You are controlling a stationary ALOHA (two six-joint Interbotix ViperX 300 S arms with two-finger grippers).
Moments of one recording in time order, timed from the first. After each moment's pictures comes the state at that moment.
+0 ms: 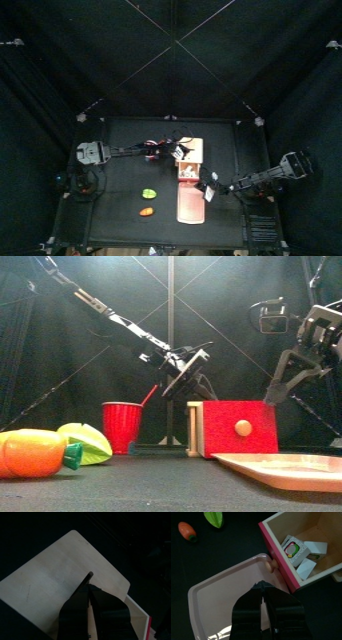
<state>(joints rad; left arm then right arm) 0.33 0.35 0.18 -0.64 0.04 0.13 0.26 -0.34 1.07 -1.51 0.32 2.12</state>
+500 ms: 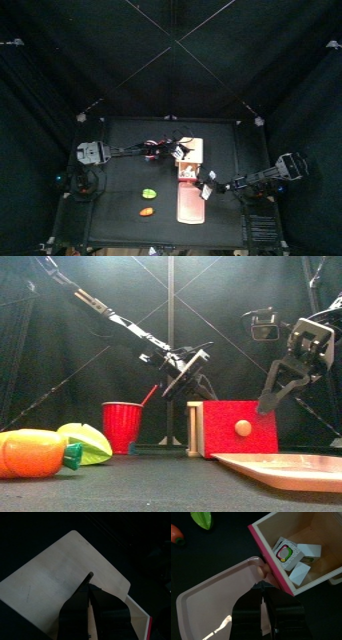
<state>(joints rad) 0.33 0.36 0.18 -0.64 0.04 0.13 0.20 -0.27 1.05 -1.52 0.32 2.12</state>
